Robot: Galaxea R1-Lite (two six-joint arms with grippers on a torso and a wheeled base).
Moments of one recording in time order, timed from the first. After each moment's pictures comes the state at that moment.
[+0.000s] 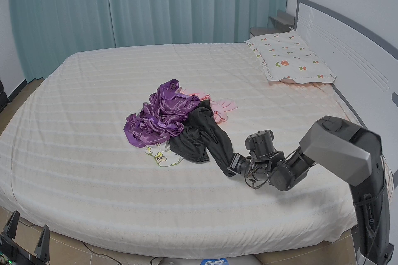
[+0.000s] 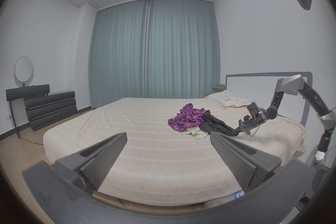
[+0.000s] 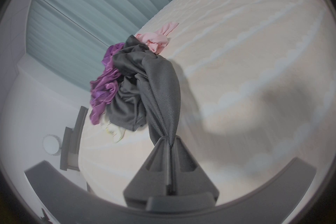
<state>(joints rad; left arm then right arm) 0.00 0.02 -0.02 0.00 0.02 -0.01 0.50 2.43 -1.13 -0.68 0.06 0.84</state>
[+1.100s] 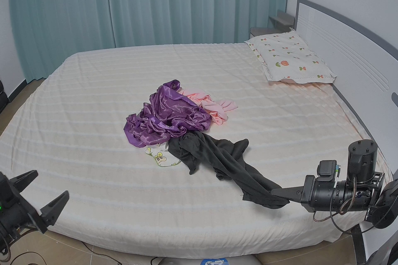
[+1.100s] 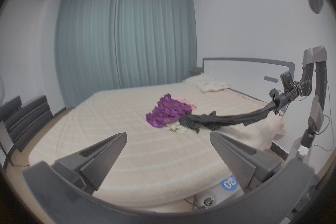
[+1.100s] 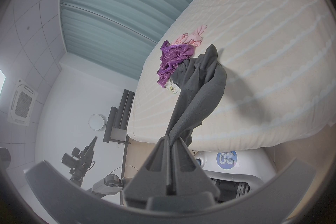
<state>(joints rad) -0.14 0.81 -0.23 -0.29 -0.12 0.05 0.49 1.63 -0.26 -0.94 0.37 0.87</state>
